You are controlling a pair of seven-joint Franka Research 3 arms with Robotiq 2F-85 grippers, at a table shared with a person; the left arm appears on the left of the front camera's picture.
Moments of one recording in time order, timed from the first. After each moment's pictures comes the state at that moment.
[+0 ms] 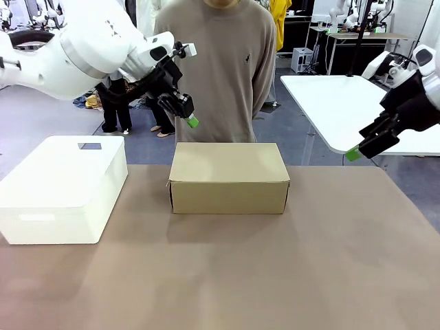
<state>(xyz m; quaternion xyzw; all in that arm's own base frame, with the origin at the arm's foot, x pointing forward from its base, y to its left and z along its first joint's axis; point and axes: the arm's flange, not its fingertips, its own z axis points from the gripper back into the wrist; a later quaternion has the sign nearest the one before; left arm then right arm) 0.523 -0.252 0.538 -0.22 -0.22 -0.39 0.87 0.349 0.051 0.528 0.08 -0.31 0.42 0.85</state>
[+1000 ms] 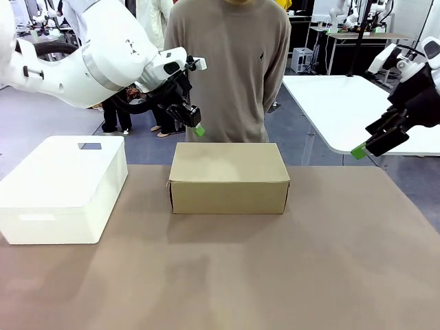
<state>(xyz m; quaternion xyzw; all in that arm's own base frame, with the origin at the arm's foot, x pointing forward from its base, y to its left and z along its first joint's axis) 0.541 -0.274 0.510 -0.20 -0.21 -0.41 0.87 0.334 0.052 0.541 0.07 -0.31 0.42 0.85</state>
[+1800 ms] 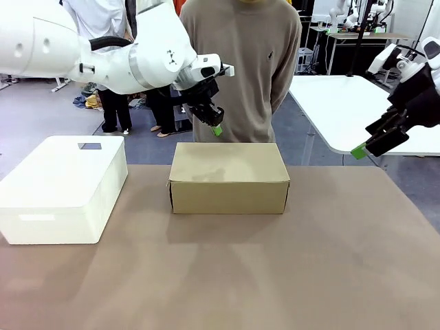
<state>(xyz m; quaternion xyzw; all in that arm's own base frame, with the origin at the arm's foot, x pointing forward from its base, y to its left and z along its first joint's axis) 0.608 -0.342 0.489 -0.14 -0.18 -0.41 0.88 0.334 0.052 0.541 0.07 -0.31 0.42 0.85</state>
